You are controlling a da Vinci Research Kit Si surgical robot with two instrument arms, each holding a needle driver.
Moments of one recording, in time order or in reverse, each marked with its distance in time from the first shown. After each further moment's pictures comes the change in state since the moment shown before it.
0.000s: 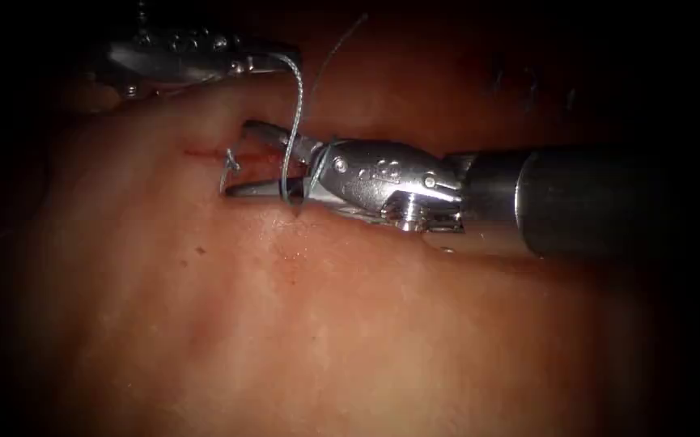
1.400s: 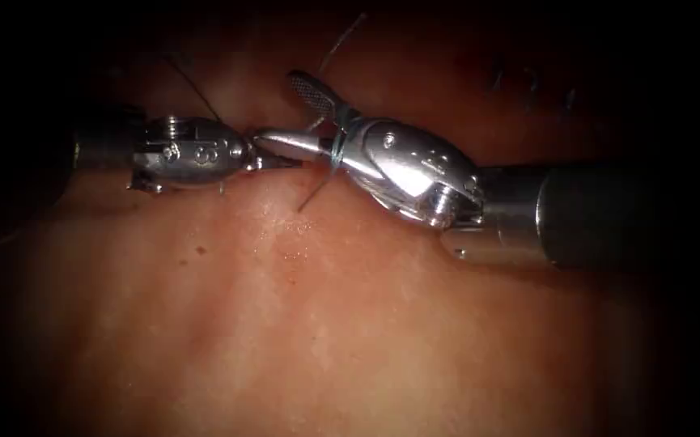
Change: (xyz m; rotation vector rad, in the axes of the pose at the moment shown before) right arm 0.000 0.004 -0.004 -0.306 0.368 0.278; left arm -0.005 0.008 0.005 -0.070 0.017 0.034
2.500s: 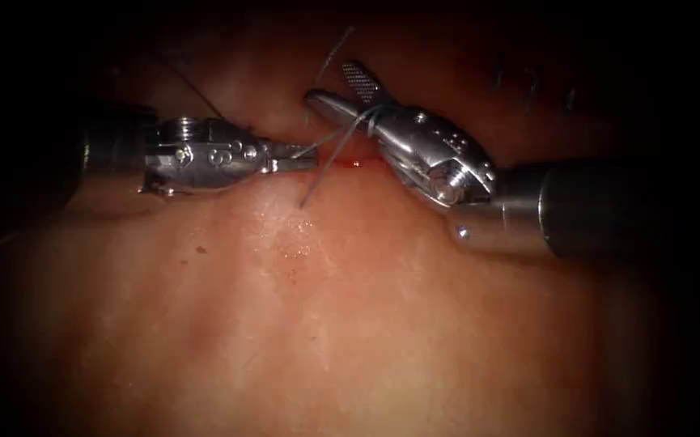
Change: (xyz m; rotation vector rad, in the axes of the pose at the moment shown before) right arm -0.005 0.007 -0.002 -0.258 -0.098 0.212; left arm 0.002 0.000 0.000 -0.008 0.006 -0.010
